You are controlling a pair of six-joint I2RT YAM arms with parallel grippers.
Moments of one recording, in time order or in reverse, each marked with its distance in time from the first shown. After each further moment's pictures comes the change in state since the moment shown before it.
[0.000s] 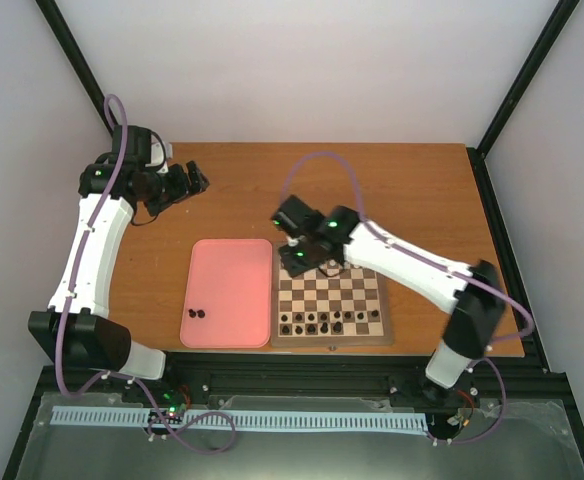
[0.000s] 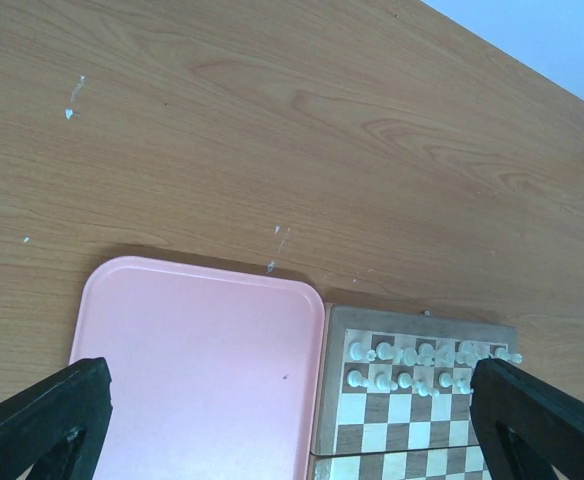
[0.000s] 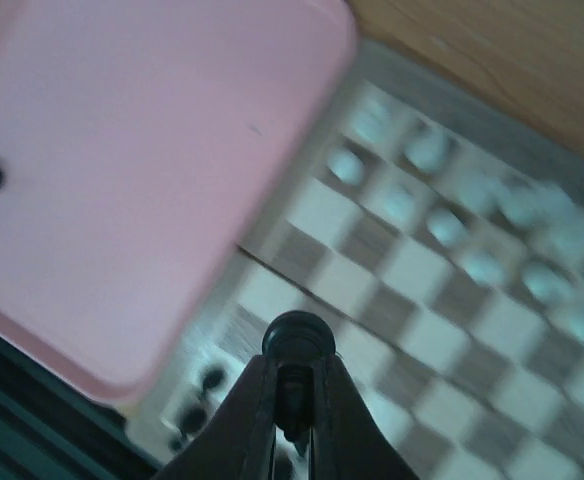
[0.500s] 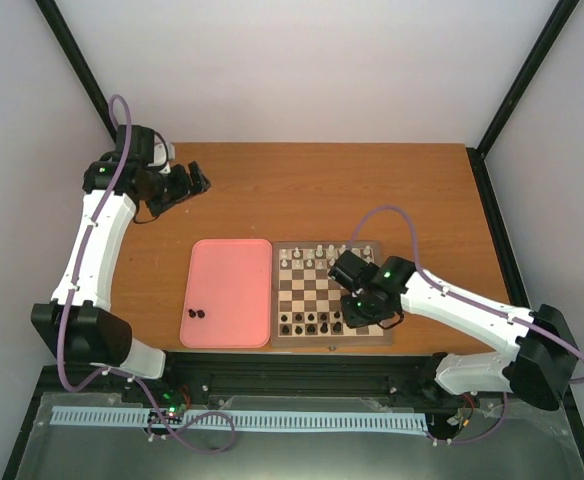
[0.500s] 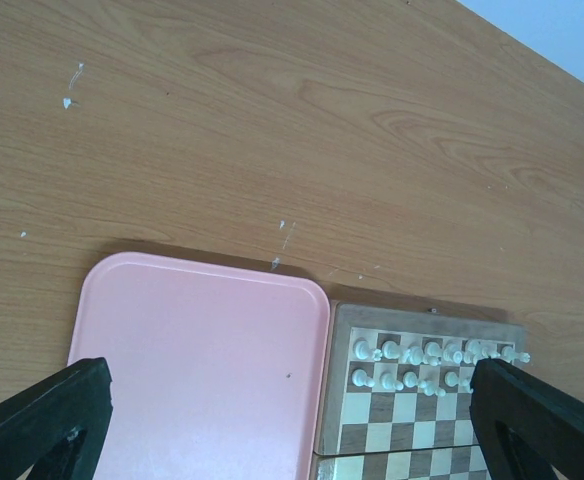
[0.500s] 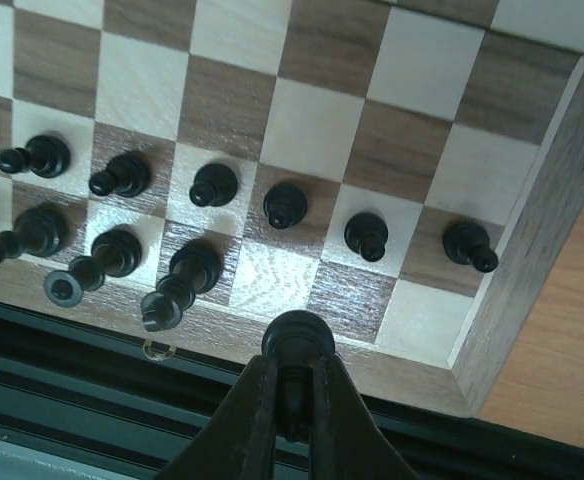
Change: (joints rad) left arm 0.000 0.030 0.000 0.000 0.005 0.000; right arm -0.066 -0.526 -0.699 -0.075 0.006 0.290
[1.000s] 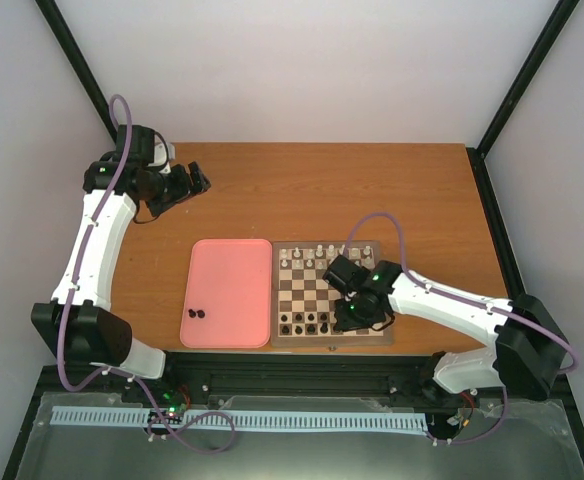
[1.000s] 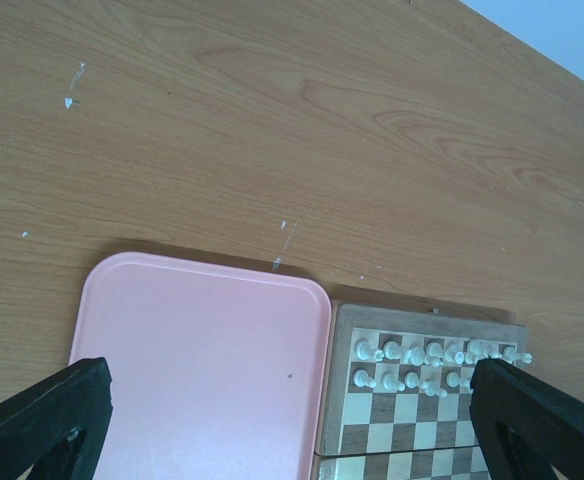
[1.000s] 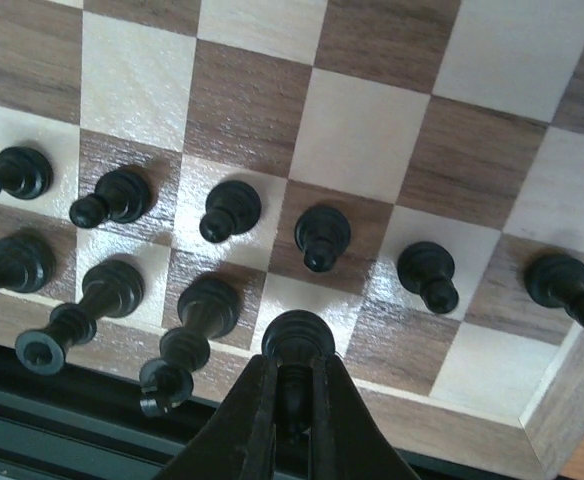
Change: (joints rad) left arm 0.000 0.002 0.000 0.000 -0.003 0.000; right arm 0.000 0.060 -0.082 0.123 -0.058 0.029
